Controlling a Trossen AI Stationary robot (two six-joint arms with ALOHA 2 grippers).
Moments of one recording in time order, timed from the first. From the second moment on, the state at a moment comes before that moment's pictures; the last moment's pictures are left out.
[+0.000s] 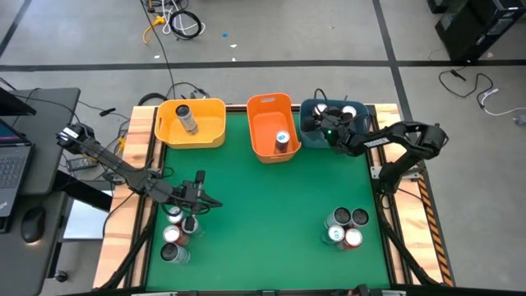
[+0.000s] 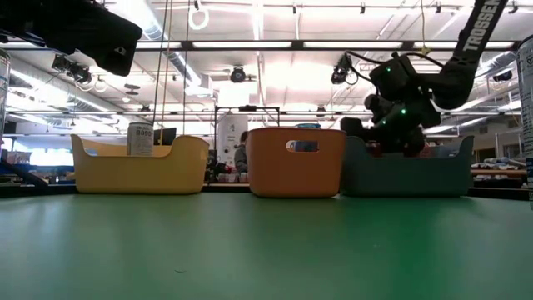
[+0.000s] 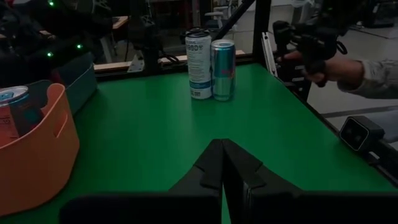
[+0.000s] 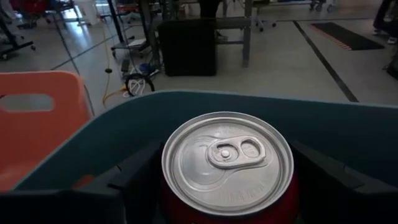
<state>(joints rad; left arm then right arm) -0.53 0.87 0.31 0.37 -0.39 -0.05 -0.58 1.57 0.45 0.74 0.76 0.36</state>
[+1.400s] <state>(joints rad) -0.52 0.87 0.31 0.39 -0.39 -0.03 -0.12 1.10 0.54 0.50 0.76 -0.02</state>
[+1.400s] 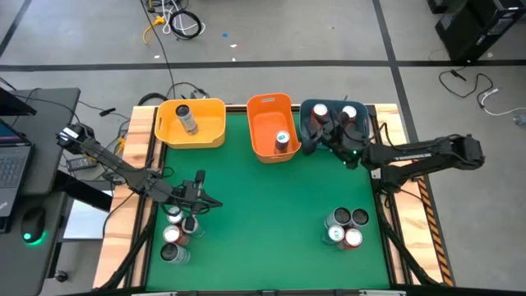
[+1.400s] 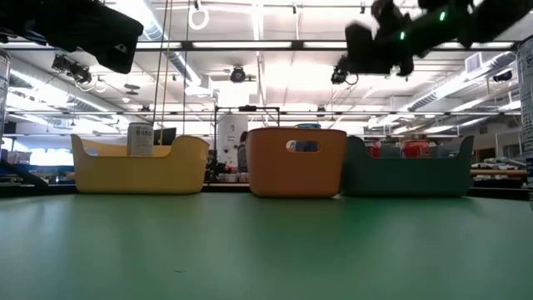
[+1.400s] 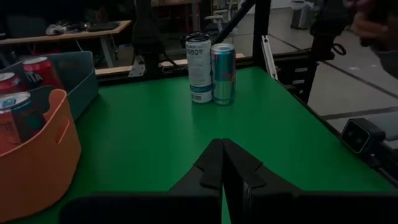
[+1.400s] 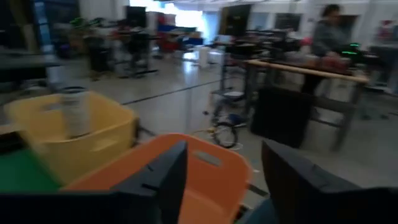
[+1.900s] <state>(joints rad) -0.31 0.87 0.31 0.43 -0.02 0.08 0.27 1.25 1.11 -0.46 0.52 0.28</state>
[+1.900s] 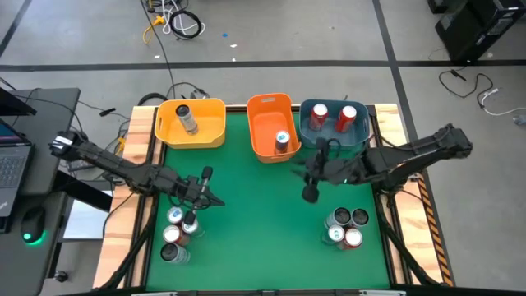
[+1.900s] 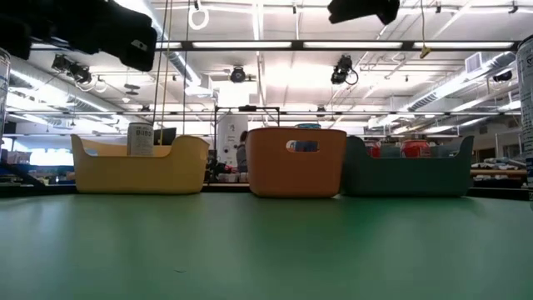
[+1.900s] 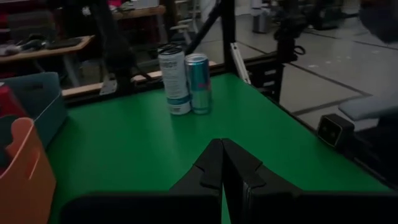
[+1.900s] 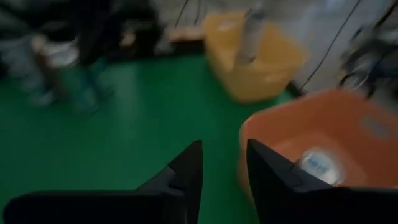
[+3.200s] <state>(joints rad) -0.24 0.87 0.31 0.31 0.07 0.00 0.63 1.78 1.70 -1.42 0.03 0.66</state>
